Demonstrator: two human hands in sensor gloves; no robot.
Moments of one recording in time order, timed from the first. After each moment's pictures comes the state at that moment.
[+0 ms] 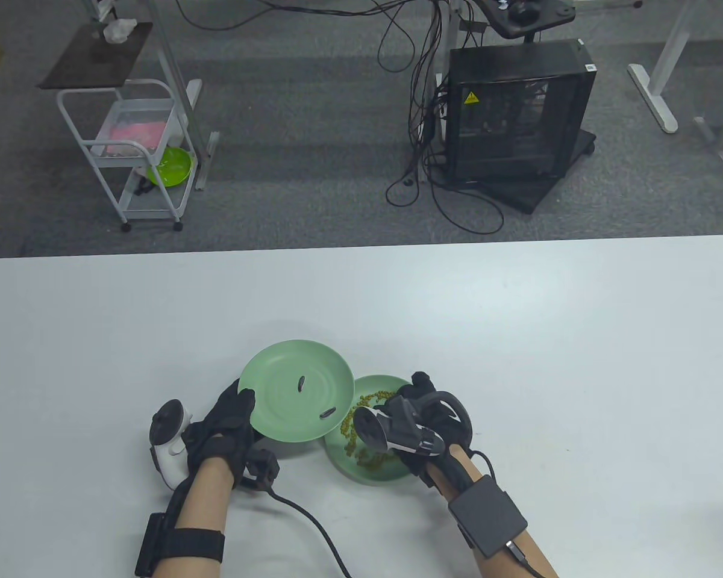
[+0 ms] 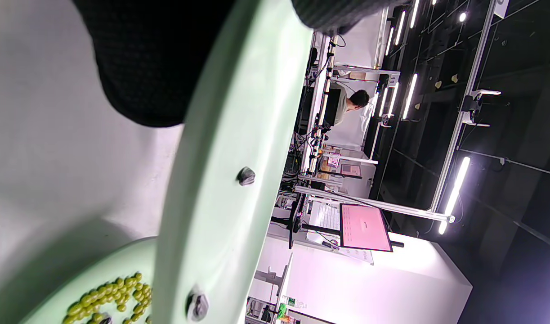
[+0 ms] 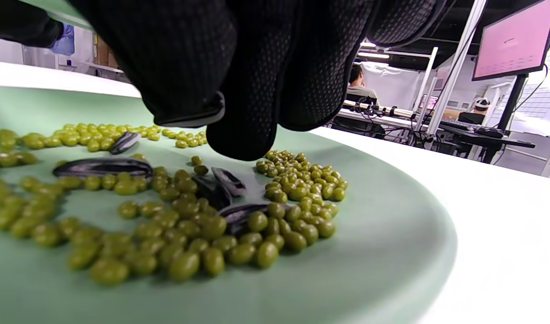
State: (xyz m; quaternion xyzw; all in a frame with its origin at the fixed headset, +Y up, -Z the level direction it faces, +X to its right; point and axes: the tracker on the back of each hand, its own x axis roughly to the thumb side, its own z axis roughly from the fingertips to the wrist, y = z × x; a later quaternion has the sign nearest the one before) left_hand -0.278 -0.801 -0.331 -0.11 0.11 0.73 0.66; right_hand 0.019 -0.741 -0.321 -0.20 0.02 -0.98 0.07
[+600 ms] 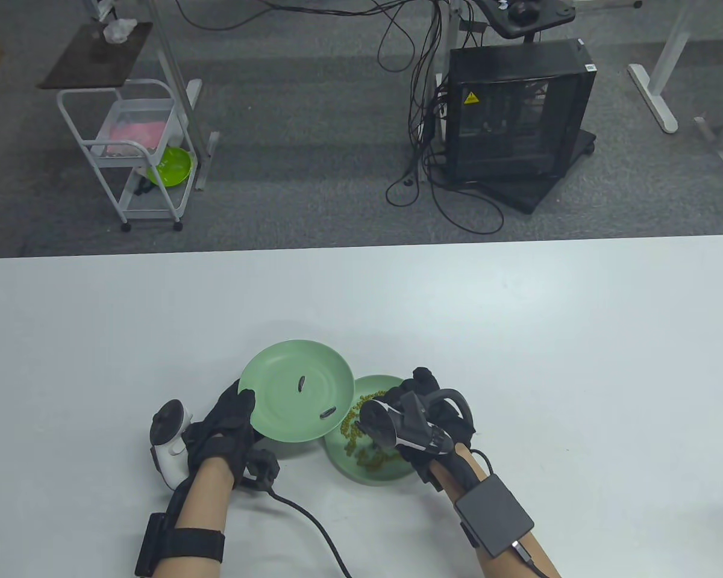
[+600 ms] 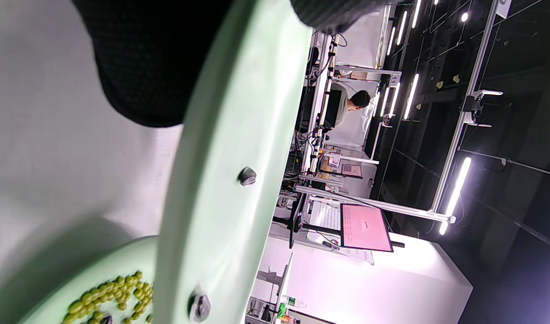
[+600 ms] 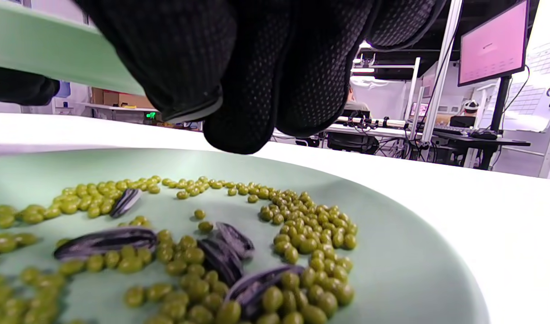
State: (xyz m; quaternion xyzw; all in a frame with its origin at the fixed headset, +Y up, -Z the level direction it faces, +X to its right) left_hand -0.278 -0.802 -0.331 -0.12 0.11 0.73 0.66; right_hand 0.026 -0.725 -0.320 -0.19 0.05 -0.98 0.01
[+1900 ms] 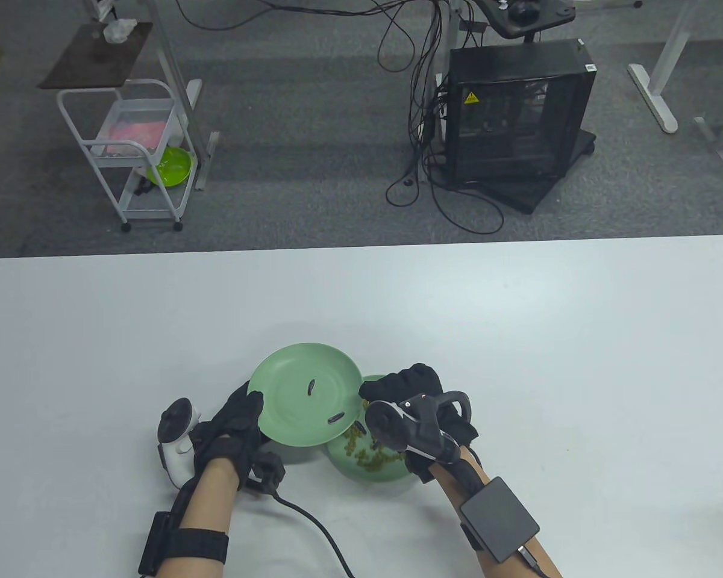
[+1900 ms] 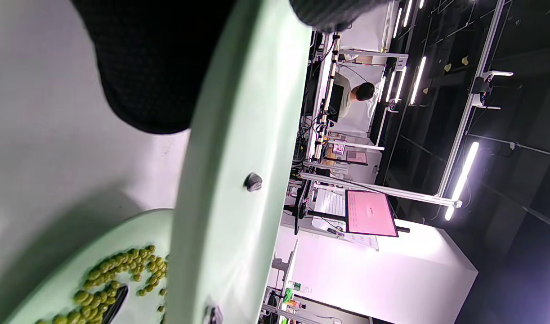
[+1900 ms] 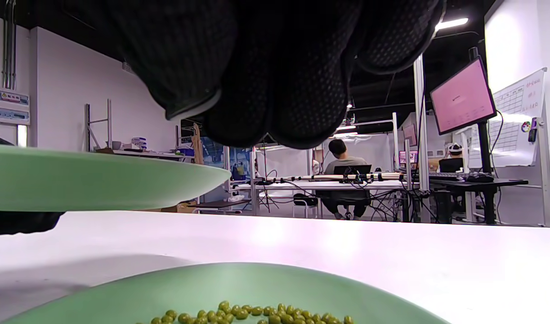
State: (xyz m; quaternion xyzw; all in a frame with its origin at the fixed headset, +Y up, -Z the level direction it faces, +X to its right) left_hand -0.268 -0.804 -0.332 -0.14 0.09 0.73 0.66; right_hand 0.029 -0.701 -0.311 -0.17 0.16 -0.97 -0.07
